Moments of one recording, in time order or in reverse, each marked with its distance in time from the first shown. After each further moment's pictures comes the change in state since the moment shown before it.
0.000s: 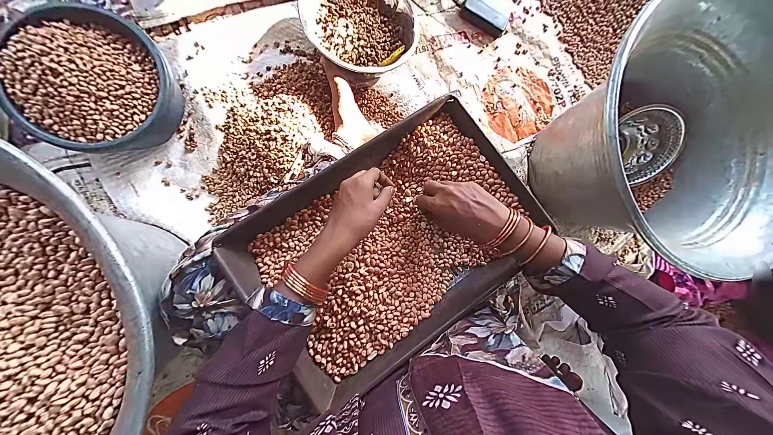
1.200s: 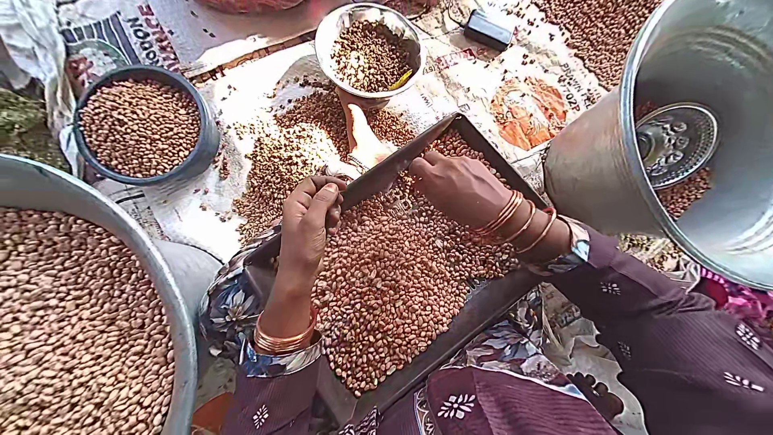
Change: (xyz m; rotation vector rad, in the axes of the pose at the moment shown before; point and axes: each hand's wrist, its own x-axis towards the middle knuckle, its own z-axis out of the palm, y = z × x) left_hand -0.047 -0.004 -0.061 -0.743 0.303 -0.095; right_hand 0.048 -0.008 -0.044 0.069 0.067 0.210
